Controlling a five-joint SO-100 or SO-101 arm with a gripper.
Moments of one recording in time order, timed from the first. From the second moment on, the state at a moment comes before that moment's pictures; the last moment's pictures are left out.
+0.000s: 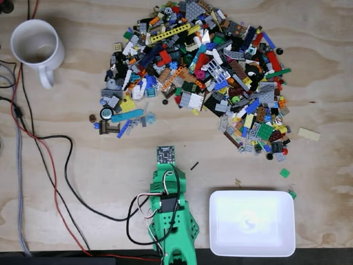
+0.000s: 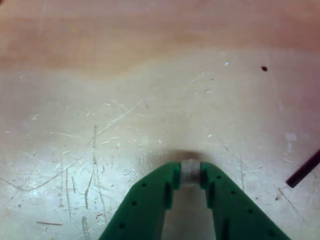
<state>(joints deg) -8.4 193.1 181.0 75.0 -81.8</state>
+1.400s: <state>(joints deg) -4.7 93.2 112.2 43.6 -50.8</state>
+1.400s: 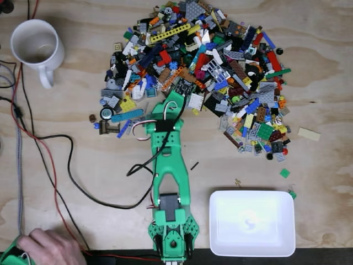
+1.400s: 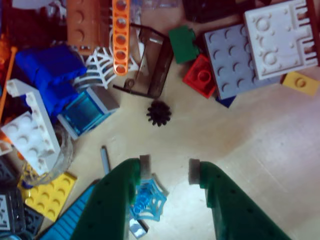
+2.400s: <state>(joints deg) -0.9 64.4 82.0 35.8 -55.4</state>
